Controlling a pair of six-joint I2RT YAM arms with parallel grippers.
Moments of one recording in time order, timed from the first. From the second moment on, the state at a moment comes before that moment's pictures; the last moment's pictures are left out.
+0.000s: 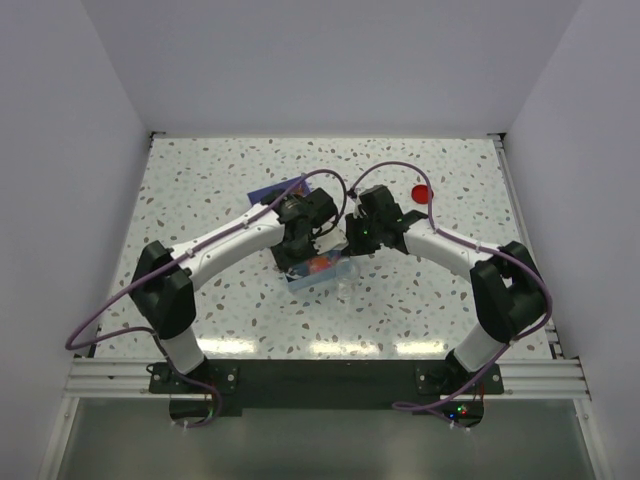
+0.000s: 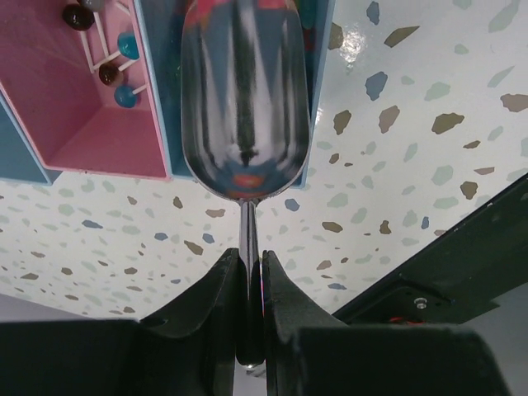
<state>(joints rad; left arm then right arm) -0.82 1.75 1.51 -1.23 -0.10 0.32 0.58 1.64 1.06 -0.33 -0.20 0.41</state>
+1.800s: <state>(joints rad) -0.78 1.89 1.56 -1.13 0.01 0.20 0.54 1.65 1.06 -0.30 -0.17 0.37</state>
